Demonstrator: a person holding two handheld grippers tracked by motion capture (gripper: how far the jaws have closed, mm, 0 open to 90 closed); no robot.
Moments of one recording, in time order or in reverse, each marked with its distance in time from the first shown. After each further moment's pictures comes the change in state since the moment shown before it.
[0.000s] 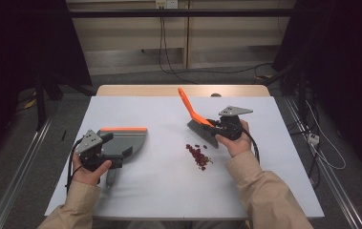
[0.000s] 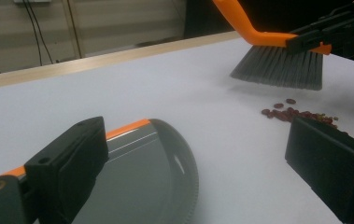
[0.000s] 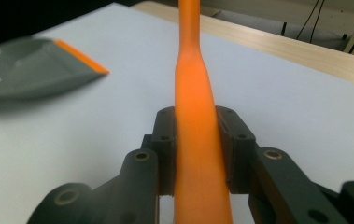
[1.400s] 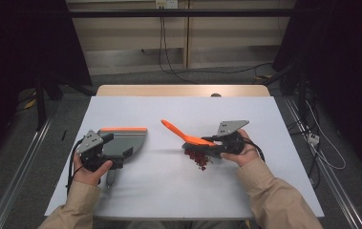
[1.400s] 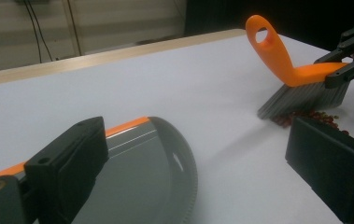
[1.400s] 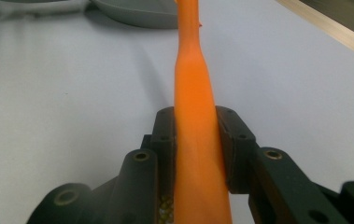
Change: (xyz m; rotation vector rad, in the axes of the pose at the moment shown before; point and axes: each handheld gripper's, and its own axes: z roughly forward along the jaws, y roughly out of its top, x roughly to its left) left arm -0.001 -0.001 0.001 0.007 0.002 -0.001; right arm 0.017 -0.022 -0.014 0.078 0.293 -0.322
